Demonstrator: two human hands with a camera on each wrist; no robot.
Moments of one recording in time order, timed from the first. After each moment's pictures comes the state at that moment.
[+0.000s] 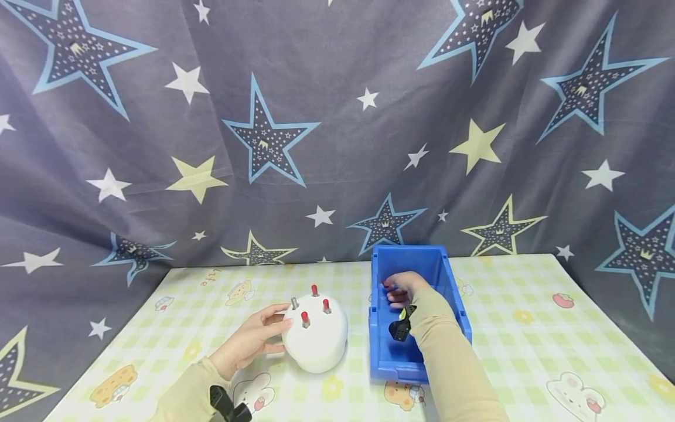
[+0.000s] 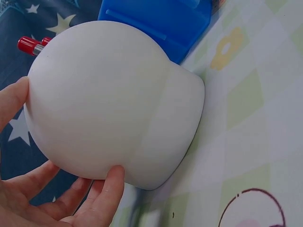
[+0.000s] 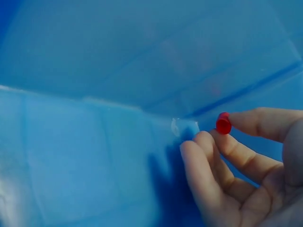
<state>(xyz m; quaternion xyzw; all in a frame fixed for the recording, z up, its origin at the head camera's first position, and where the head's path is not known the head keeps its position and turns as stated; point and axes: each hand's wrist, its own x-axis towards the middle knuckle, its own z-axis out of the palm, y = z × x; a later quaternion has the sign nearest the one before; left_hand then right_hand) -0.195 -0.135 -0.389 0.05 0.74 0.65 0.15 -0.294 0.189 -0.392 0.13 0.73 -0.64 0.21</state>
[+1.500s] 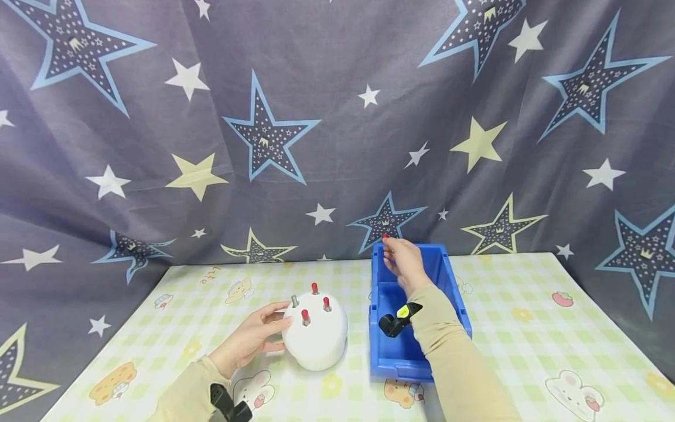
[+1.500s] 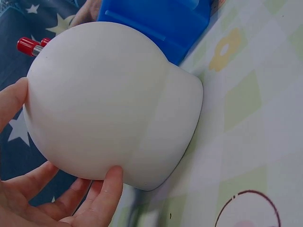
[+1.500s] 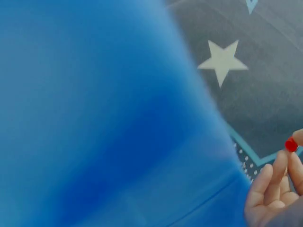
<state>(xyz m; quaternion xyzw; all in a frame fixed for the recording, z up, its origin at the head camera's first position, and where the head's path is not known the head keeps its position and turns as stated) -0.194 -0.135 -0.389 0.04 0.74 0.65 0.15 -0.279 0.167 -0.333 0.09 0.59 -0.80 -0.01</state>
